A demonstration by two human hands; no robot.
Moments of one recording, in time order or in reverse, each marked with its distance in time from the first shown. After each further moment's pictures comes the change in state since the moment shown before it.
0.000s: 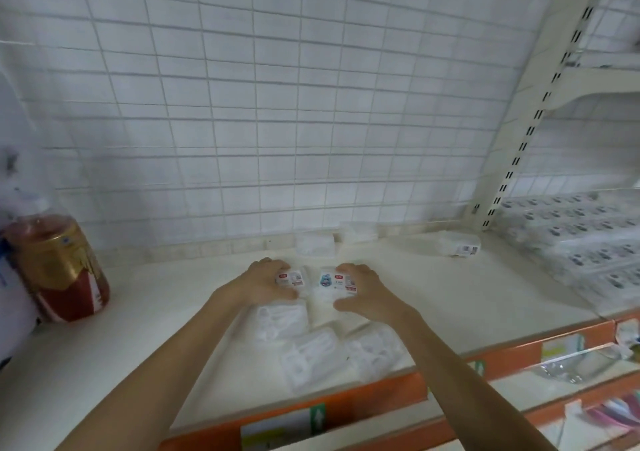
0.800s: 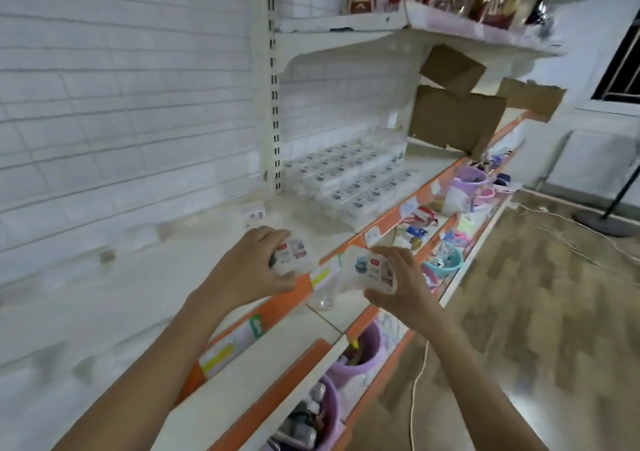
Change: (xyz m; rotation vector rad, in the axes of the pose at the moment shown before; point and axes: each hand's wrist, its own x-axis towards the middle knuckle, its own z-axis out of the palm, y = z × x) left_hand -0.007 0.291 0.126 0.106 0.113 0.758; right_hand -0.284 0.179 -0.141 -0.086 0.774 0.230
